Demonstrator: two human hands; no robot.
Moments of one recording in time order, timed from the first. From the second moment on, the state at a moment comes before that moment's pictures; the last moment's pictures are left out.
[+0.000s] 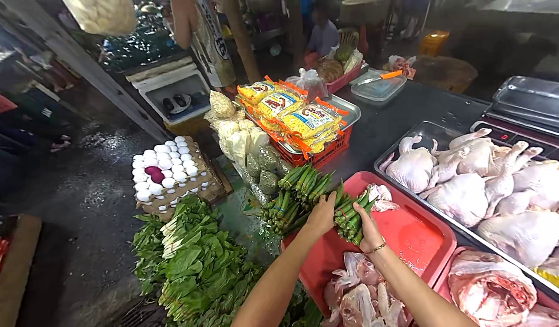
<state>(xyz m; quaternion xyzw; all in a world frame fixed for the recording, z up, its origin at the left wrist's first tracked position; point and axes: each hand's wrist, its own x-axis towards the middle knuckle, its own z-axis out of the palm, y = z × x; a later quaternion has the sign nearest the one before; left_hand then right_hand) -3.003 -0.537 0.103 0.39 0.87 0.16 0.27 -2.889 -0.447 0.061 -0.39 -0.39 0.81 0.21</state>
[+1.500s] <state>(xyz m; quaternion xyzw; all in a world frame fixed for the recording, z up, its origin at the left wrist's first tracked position) -3.083 -0.651 0.152 0.34 0.87 0.34 0.03 -2.935 -0.544 0.107 -0.35 -0.36 0.86 0.14</state>
